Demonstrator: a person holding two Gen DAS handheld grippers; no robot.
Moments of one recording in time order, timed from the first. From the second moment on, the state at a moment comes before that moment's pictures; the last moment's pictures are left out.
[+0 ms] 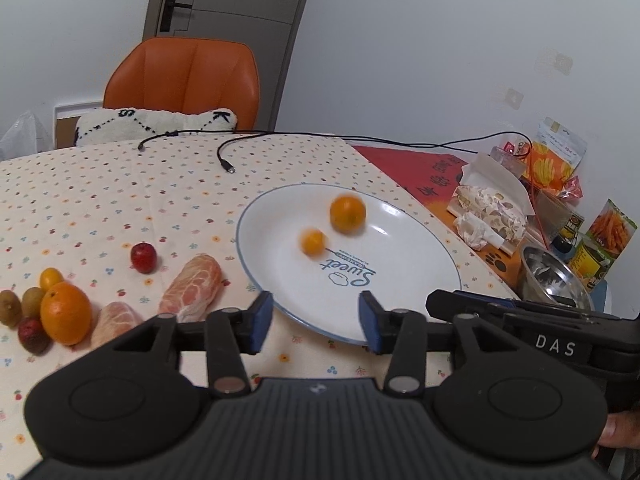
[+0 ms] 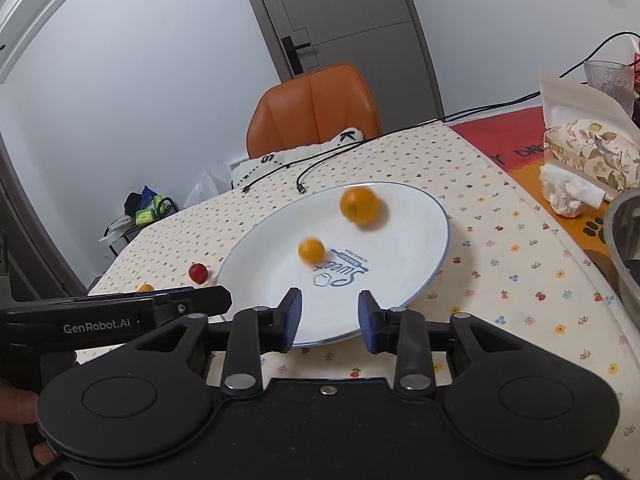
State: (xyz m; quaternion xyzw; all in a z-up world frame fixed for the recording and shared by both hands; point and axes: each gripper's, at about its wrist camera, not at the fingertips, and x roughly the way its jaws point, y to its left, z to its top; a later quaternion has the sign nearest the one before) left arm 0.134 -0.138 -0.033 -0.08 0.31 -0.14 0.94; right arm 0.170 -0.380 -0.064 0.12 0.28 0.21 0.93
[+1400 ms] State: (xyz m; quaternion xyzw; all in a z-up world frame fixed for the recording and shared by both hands) left arm 0.065 -0.066 -0.006 -0.09 0.26 -0.05 0.96; right arm 0.129 -0.327 -0.043 0.09 0.25 0.24 0.93
